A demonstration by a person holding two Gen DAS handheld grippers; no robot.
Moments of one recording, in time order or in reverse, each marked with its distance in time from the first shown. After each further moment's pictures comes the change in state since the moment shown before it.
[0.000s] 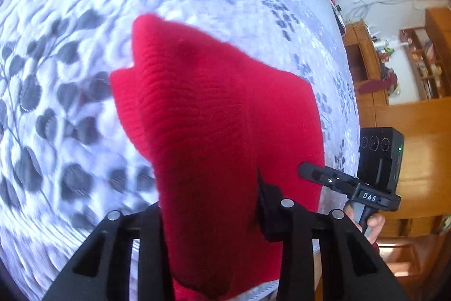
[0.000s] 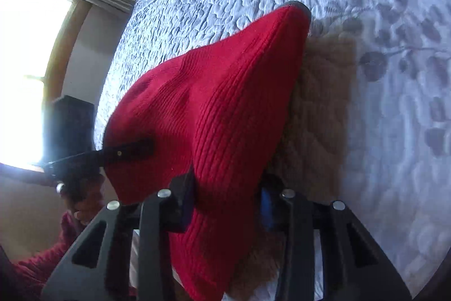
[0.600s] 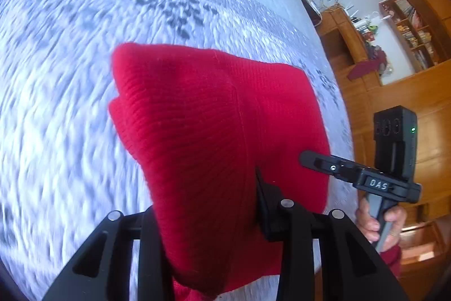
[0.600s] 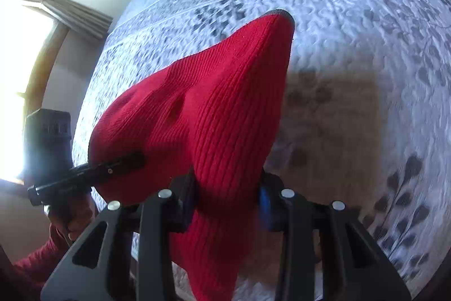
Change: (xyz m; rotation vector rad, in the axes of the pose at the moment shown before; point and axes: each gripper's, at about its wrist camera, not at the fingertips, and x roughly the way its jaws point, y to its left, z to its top) left arm 0.090 -0.177 0.029 0.172 -0.063 0.033; right arm -0.148 -0.100 0.040 0.023 -0.098 -0.165
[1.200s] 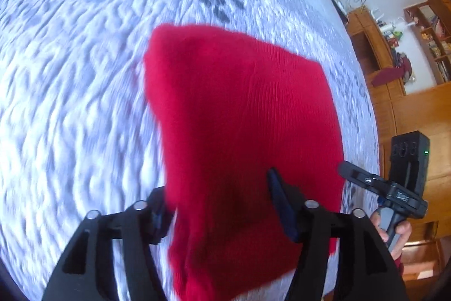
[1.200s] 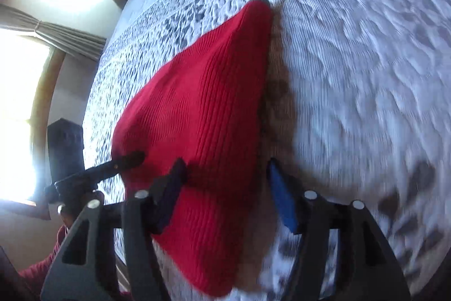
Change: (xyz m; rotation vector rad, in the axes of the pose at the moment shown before) left arm 0.039 0.048 -0.011 -0.067 0.064 0.075; right arm 0.018 -0.075 -0.031 0.100 -0.021 0.068
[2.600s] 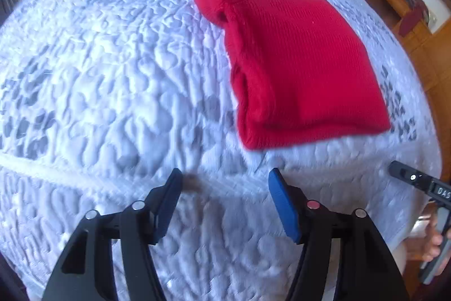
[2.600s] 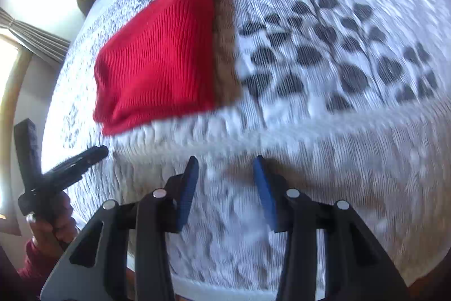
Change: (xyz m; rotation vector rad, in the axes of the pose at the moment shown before) left arm -0.058 0.012 -0.150 0.205 -0.067 0.352; right arm -0.081 -0.022 -0.215 0.089 -0.104 -0.260
